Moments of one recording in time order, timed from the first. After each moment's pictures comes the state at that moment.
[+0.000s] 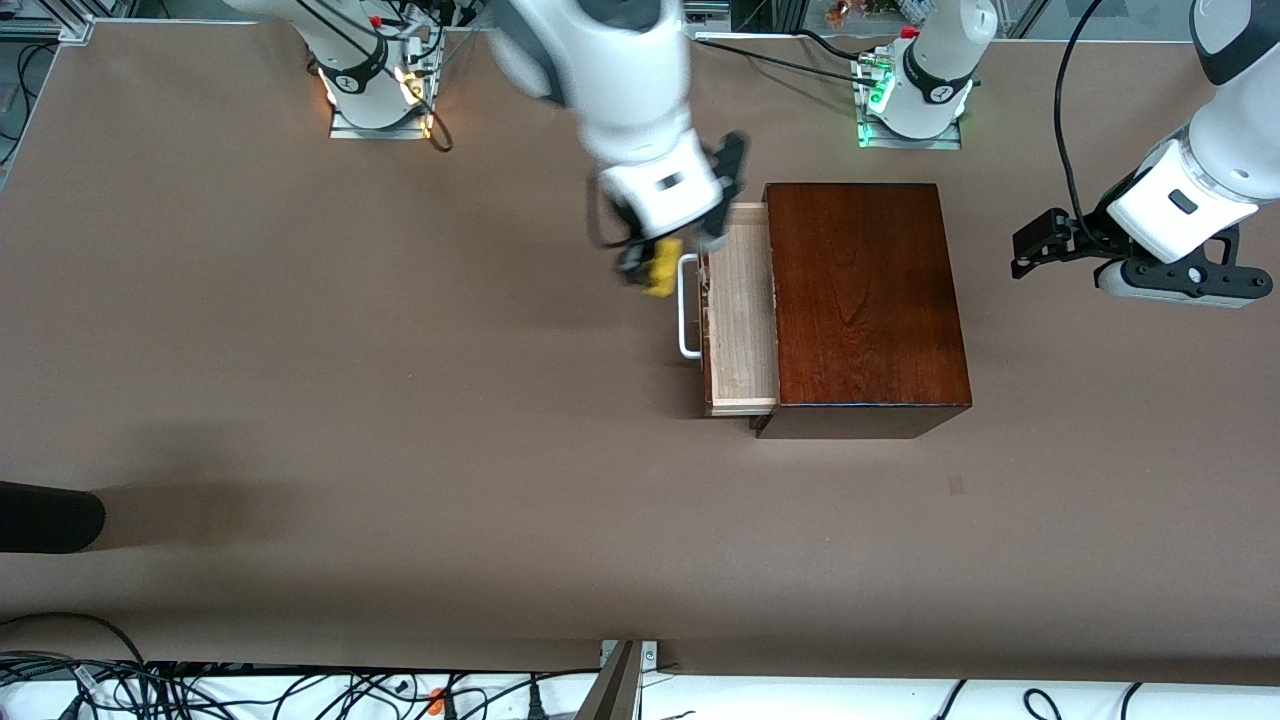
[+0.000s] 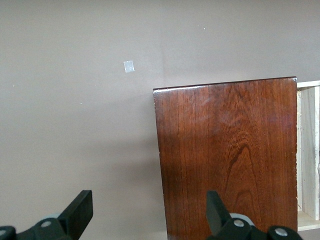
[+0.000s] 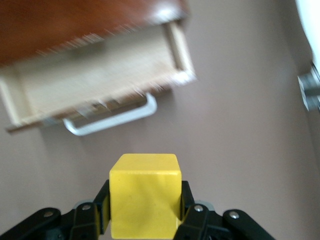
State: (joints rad) left arm -0.02 0.01 -0.06 -1.69 -0.05 1.68 -0.01; right arm 0.85 0.63 -0.21 -0.91 0.11 1.62 -0.55
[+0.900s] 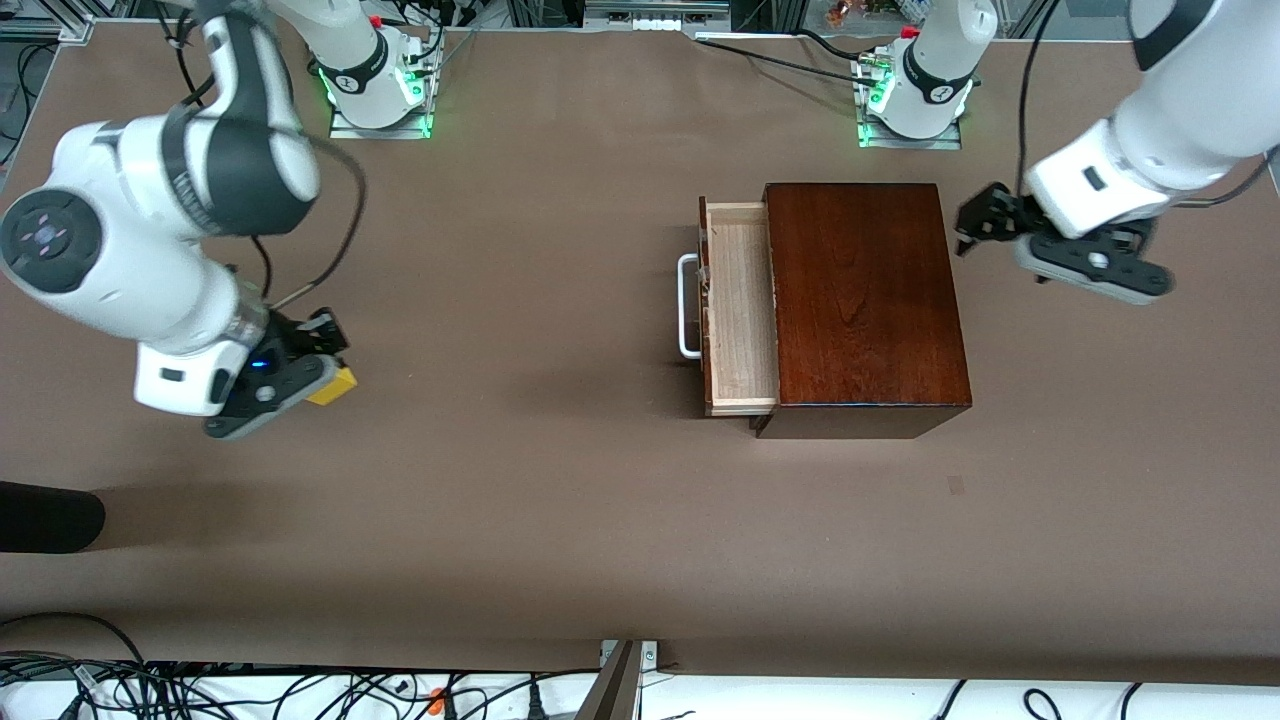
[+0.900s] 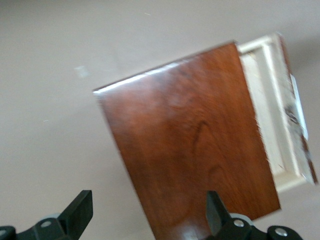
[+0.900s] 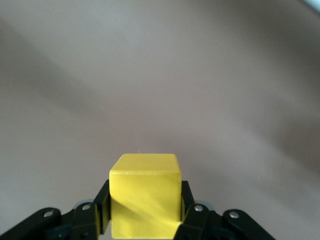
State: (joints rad) left arm -0.09 0.03 -0.12 -1.68 -0.09 1.63 0.17; right arm 0.44 0.37 -0.34 -1.54 0.14 1.82 -0.47
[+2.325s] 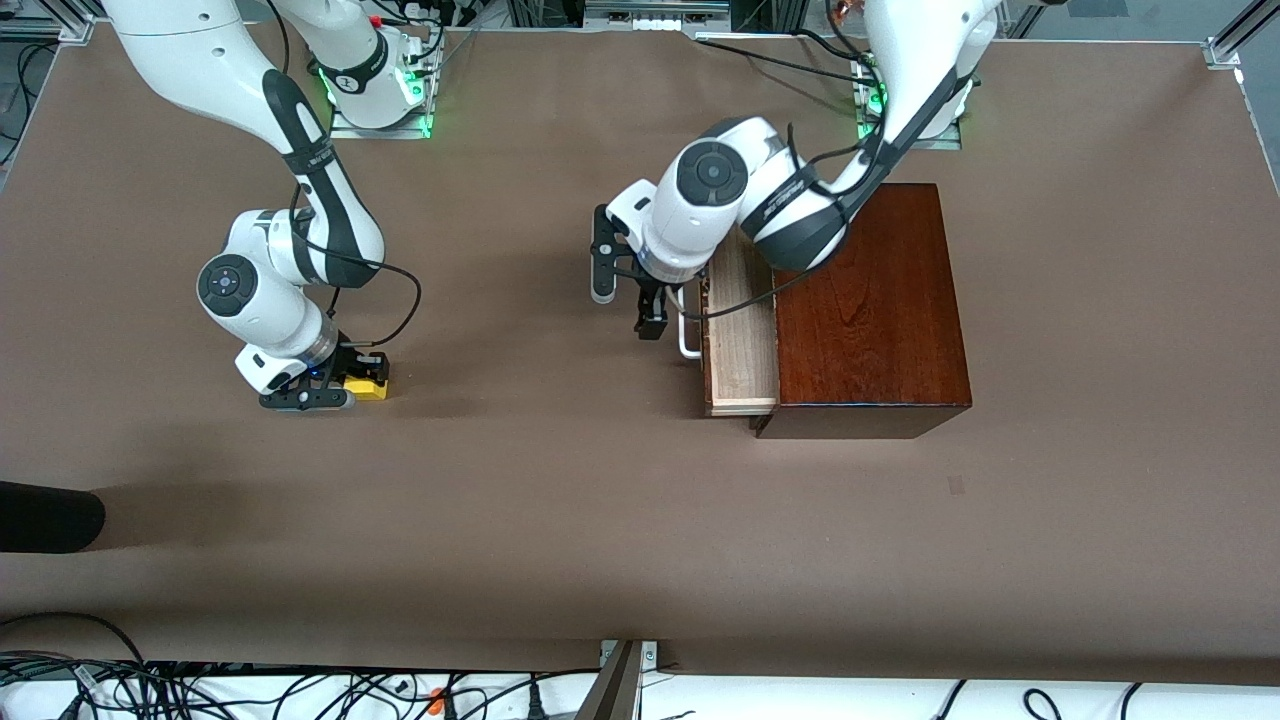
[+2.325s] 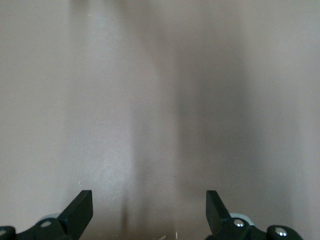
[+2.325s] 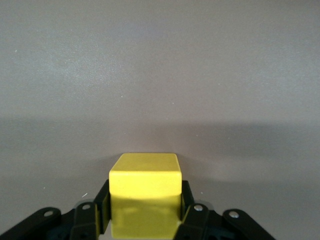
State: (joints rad) left arm -0.32 0.62 -0.52 -1.64 0.11 2.30 0.78; right arm 0.28 0.46 -0.15 -2.12 0.14 2.61 0.00
